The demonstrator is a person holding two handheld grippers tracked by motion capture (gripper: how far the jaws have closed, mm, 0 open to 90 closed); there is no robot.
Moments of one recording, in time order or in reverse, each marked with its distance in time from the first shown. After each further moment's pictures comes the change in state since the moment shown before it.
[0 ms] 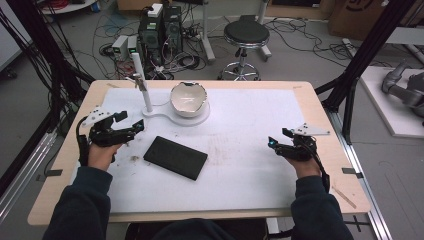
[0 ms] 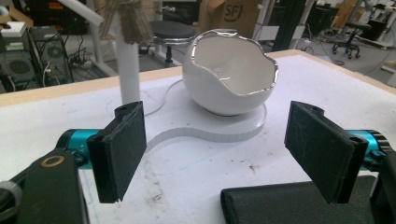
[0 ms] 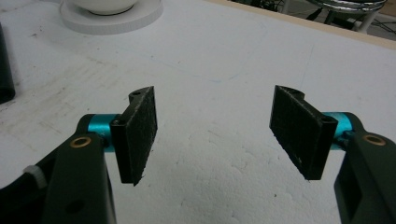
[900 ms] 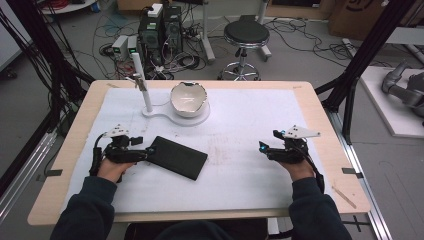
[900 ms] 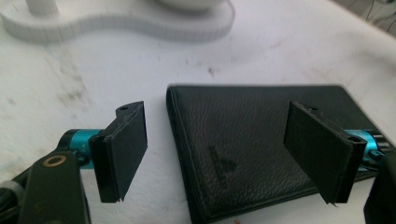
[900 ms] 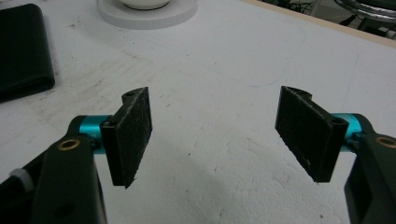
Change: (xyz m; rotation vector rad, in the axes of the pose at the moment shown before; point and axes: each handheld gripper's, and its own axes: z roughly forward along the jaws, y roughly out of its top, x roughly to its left) left arm -0.013 -0.056 0.022 0.322 -0.123 -0.099; right arm 0.020 0.002 0.009 0.014 0.084 -0.060
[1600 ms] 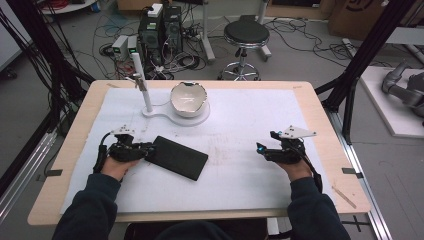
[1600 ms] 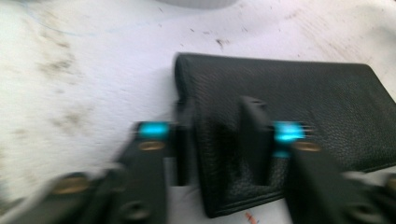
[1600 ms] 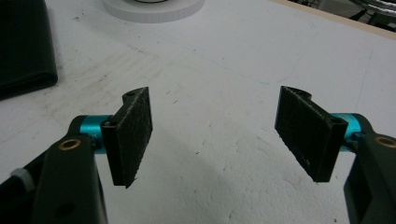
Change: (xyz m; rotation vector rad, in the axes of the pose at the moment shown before) left arm 0.004 0.002 0.004 0.064 -0.009 -0.018; right arm 0.004 0.001 0.005 0.018 0.014 -0.015
